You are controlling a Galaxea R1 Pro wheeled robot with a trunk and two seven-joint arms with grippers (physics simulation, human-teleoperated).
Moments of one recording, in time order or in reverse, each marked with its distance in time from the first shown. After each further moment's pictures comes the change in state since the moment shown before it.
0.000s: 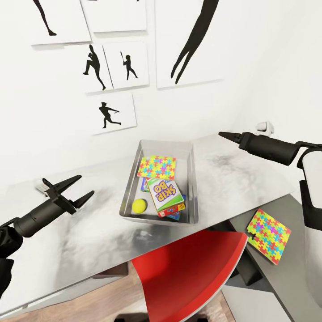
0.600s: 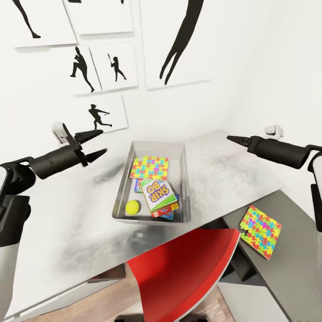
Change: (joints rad) left arm -0.464 0.014 -0.196 0.001 0.027 -0.012 0.329; right arm 0.033 -0.064 -0.022 0.000 -0.001 0.000 0.001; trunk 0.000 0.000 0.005
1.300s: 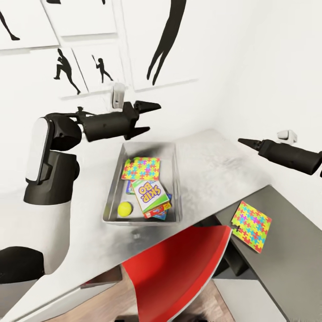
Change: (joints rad) left arm -0.337 -0.318 -0.206 0.011 0.013 0.000 0.481; right arm 0.054 -0.026 -0.086 0.000 -0.002 0.000 0.001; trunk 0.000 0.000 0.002
